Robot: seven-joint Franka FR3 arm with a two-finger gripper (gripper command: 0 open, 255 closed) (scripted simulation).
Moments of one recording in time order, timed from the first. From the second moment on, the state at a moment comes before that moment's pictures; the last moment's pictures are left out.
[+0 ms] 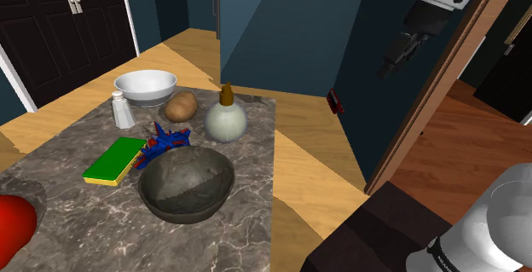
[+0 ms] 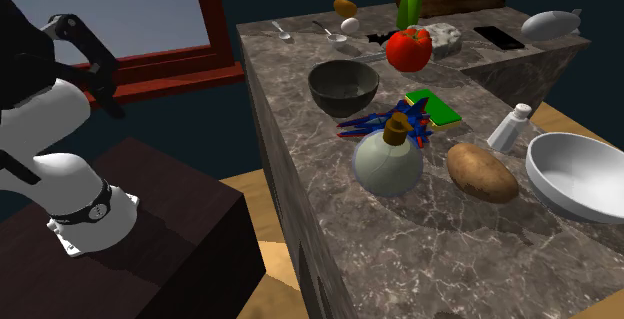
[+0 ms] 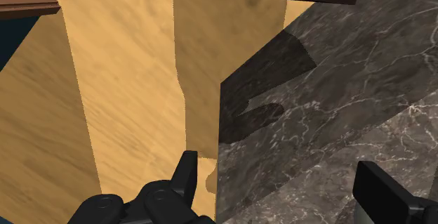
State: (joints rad) arm 0.02 -0.79 -0.05 -2.32 0.03 1.70 -0.10
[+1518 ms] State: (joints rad) arm 0.09 -0.20 0.29 -1.98 0.04 1.99 0.30
